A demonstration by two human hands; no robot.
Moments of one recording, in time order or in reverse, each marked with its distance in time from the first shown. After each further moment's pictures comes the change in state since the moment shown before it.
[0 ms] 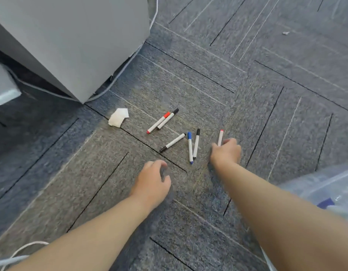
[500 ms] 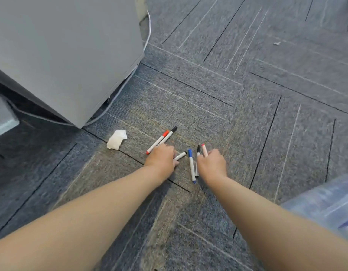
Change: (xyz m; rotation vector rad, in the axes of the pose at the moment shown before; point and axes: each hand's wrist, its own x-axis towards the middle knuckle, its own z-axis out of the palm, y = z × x) left_hand 0.105 0.046 -0.026 0.386 -0.010 0.173; right_hand -0.008 -0.026 0.024 -0.049 -0.179 -0.113
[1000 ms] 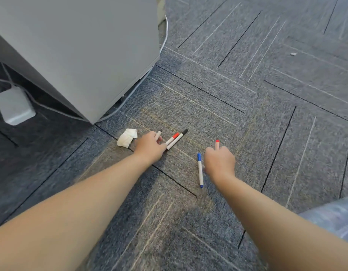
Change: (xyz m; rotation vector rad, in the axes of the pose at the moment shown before) left_hand 0.013 -0.044 -0.033 -0.370 0.157 -0.258; right_hand -0.001 -0.021 -0.004 0.174 0.013 -0.076
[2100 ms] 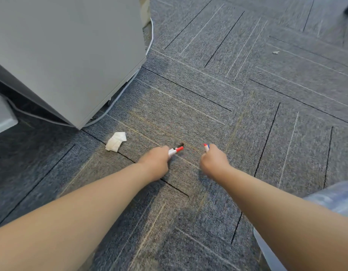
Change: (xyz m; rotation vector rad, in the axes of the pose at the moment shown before) left_hand -0.018 0.014 0.033 0.404 -0.225 0.283; right_hand 0.008 0.001 -0.020 -0.369 -0.204 -0.012
